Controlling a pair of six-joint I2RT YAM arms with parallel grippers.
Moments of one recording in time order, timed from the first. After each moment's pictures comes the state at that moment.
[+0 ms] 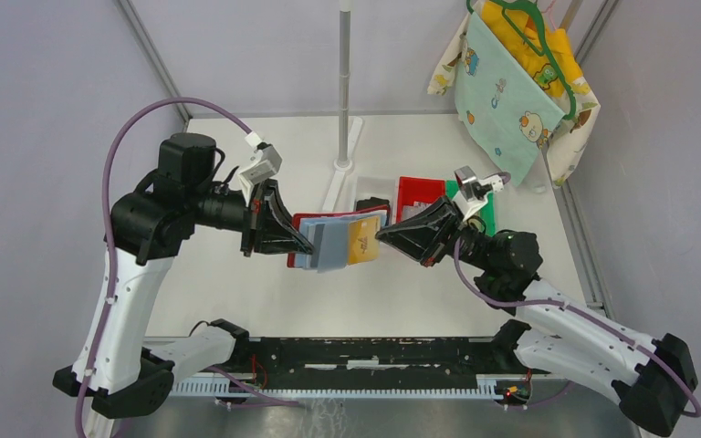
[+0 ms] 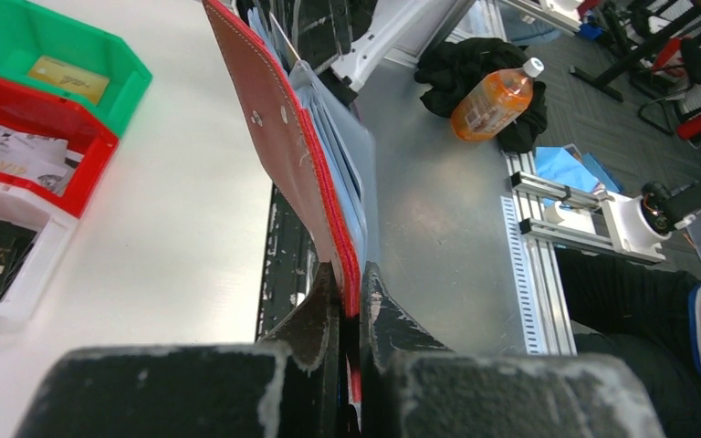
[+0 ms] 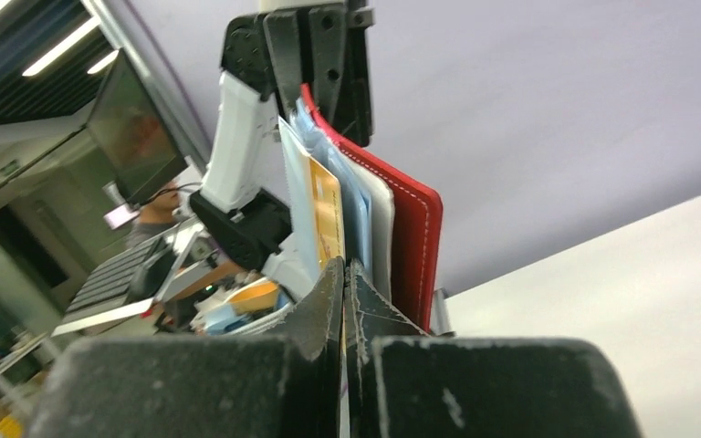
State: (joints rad) left arm -0.42 1.08 1.66 -1.19 1.20 0.17; right arm 0.83 0.90 0.58 0.92 -0.49 0.89
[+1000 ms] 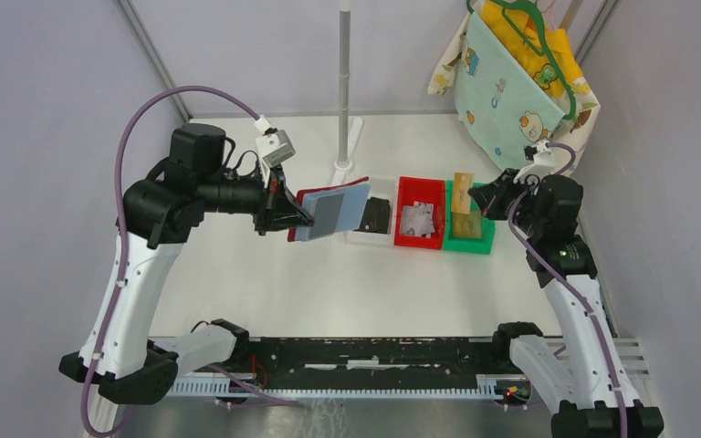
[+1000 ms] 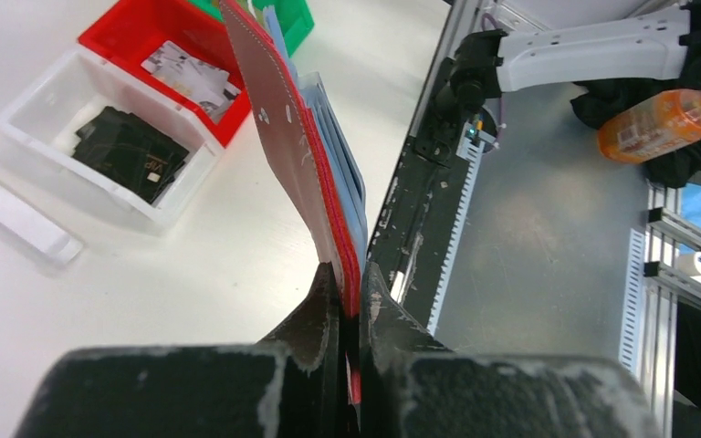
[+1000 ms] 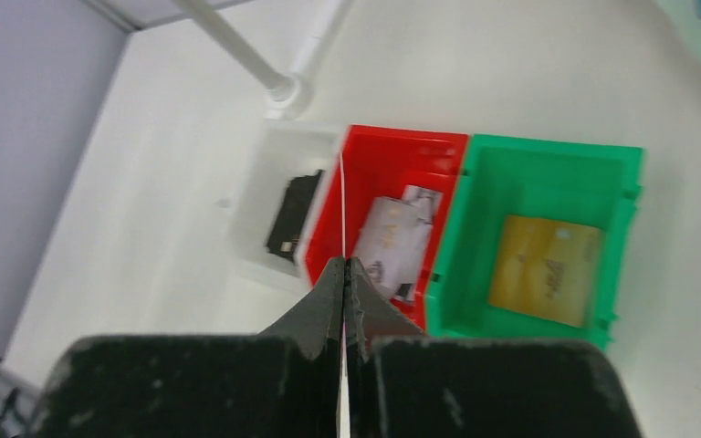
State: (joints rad) left arm -0.41 1.14 1.67 -1.16 0.83 0.18; right arm 0.04 0.81 0.81 -0.27 -0.41 0.43
